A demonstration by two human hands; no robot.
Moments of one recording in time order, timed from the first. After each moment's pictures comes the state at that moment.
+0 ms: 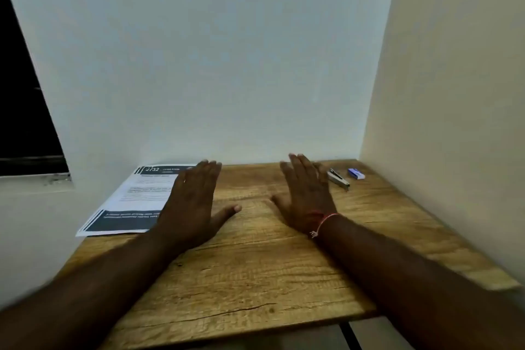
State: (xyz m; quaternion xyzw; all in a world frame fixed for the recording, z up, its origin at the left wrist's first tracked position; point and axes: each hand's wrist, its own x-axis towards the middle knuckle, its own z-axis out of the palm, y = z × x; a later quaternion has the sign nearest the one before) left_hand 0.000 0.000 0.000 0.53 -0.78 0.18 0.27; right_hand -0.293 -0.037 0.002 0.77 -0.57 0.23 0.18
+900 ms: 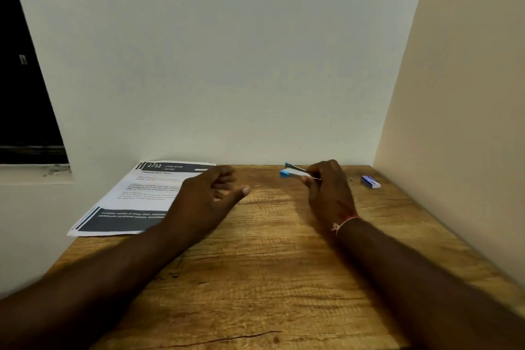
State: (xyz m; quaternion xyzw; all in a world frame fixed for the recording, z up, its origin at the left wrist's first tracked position) left_hand -0.029 -0.003 0.024 0.55 -0.67 -0.15 0.47; right_hand -0.318 -0.077 0.007 0.70 -0.53 0.48 0.01
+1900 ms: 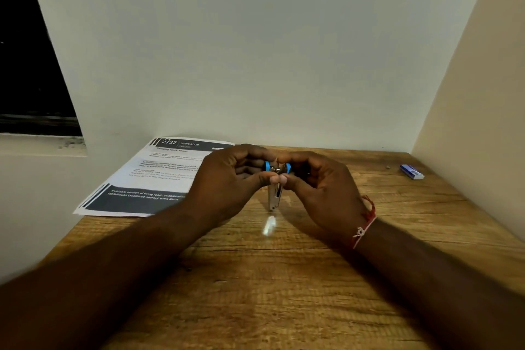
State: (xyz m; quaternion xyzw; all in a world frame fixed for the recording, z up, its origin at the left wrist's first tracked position) left_hand -0.035 -0.018 0.017 0.45 -0.64 -0.28 0.56; right_hand -0.248 -0.031 0.019 0.74 -0.37 0.50 -0.27
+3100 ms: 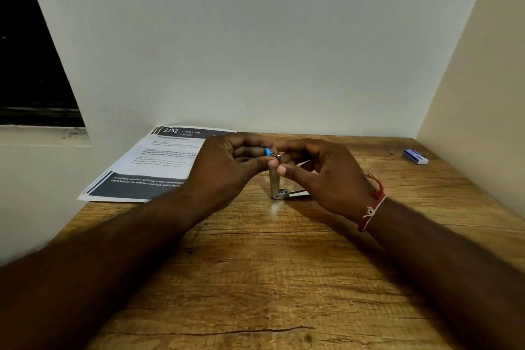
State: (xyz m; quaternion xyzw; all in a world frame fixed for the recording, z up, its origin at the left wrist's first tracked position) left_hand -0.033 -0.019 0.015 0.44 -0.62 -0.31 0.57; right_hand -0.259 -0.037 0.024 0.78 -0.39 0.43 -0.24
